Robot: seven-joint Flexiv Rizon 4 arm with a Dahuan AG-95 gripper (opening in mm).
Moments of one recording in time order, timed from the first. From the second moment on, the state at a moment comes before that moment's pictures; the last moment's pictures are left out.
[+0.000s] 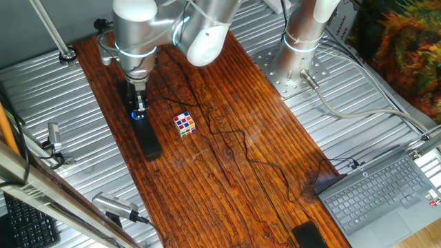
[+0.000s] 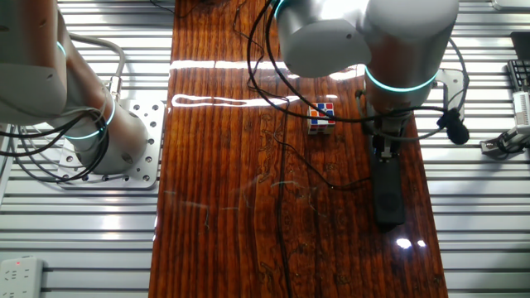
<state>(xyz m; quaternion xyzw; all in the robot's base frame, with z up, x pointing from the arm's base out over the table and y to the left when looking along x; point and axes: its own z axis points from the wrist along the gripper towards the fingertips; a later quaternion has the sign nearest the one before) 0.607 -0.041 0.070 0.08 0.99 0.02 0.10</state>
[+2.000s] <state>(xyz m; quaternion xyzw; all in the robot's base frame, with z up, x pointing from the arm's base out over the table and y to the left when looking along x) 0.612 -0.035 0.077 -0.43 0.90 -0.03 0.04</state>
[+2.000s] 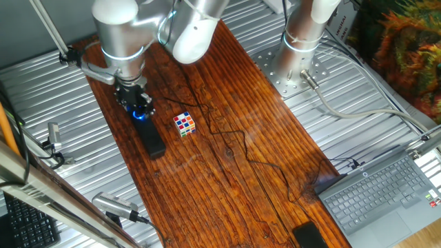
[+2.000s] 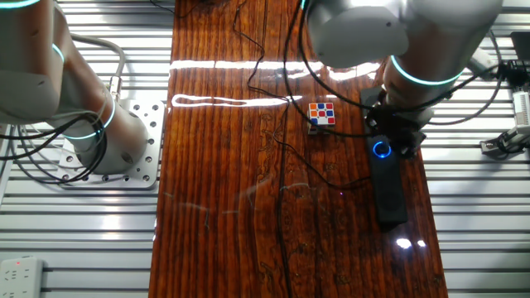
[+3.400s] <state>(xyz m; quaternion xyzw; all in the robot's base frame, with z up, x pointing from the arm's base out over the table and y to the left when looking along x) 0.607 -0.032 0.080 -0.77 0.64 -0.06 0.02</state>
